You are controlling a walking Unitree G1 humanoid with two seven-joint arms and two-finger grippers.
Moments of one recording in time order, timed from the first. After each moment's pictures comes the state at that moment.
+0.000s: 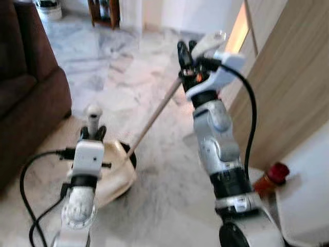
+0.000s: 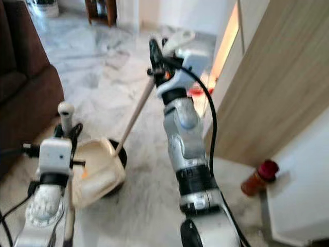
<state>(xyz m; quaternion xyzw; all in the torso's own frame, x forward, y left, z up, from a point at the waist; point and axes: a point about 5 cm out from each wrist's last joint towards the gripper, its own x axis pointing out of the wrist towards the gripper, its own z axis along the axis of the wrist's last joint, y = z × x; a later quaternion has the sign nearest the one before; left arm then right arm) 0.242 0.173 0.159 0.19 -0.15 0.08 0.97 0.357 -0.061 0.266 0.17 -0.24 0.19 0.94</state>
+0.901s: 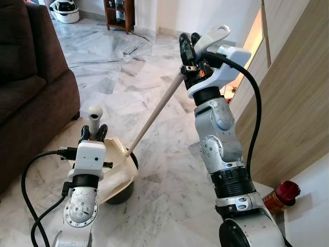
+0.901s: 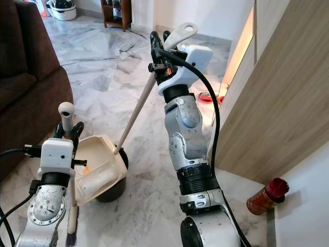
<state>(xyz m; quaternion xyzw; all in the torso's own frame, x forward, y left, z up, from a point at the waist) 0.243 0.171 0.159 0.19 -0.15 0.07 0.97 0.353 -0.059 0.276 0.18 -0.26 0.20 0.93</state>
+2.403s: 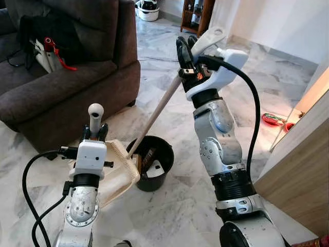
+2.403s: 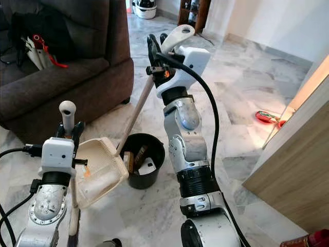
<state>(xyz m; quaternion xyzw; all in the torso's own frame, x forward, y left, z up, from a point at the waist) 0.244 0.170 0.161 0.19 -0.16 0.07 0.97 0.351 -0.057 0.273 0.18 -0.25 0.21 0.93</state>
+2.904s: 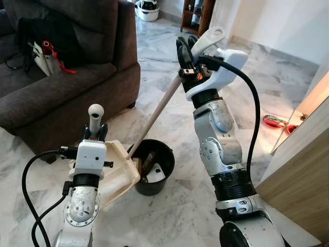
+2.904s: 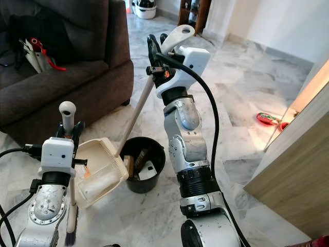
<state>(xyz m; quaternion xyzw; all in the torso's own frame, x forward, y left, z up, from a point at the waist) 0.244 0.170 0.161 0.19 -0.16 0.07 0.97 0.351 -0.057 0.273 0.18 -0.25 0.21 0.93</state>
